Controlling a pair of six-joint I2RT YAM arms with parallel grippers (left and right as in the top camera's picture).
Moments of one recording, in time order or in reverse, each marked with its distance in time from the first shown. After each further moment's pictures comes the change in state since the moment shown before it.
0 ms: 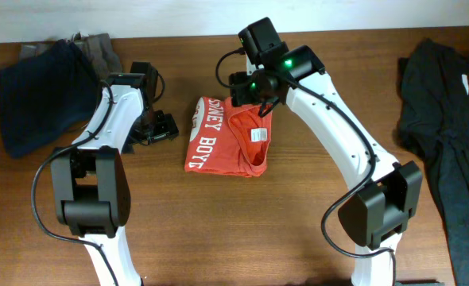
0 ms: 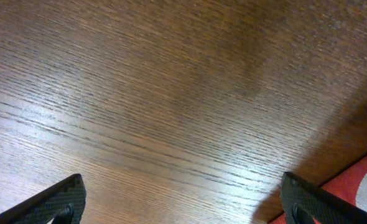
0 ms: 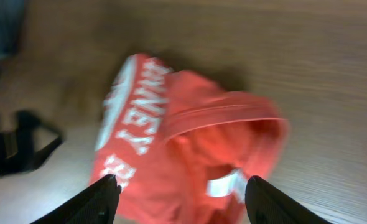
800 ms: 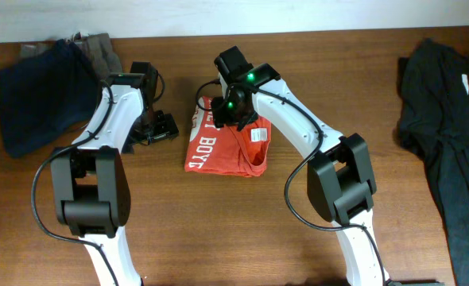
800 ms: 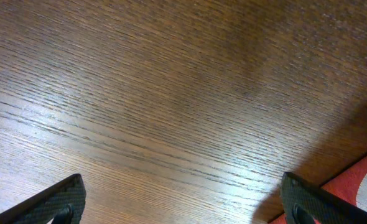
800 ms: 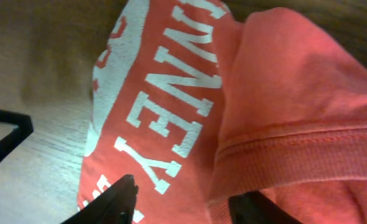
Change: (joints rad) left arm 0.000 0.000 0.000 -0.001 0.000 0.000; right arm 0.047 0.256 -0.004 0.090 -0.124 0.011
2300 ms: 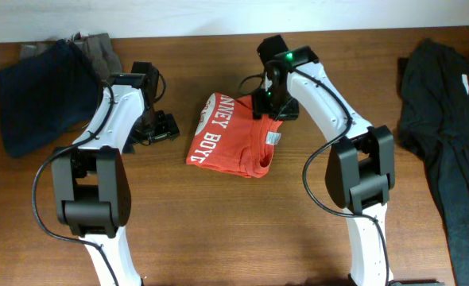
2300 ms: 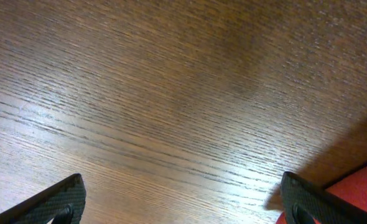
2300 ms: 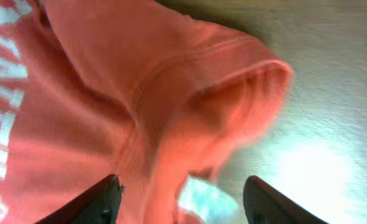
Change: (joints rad) left arm -0.005 0.000 0.000 0.000 0.000 0.000; right arm -0.182 0.006 0.063 -0.268 0.103 -0.019
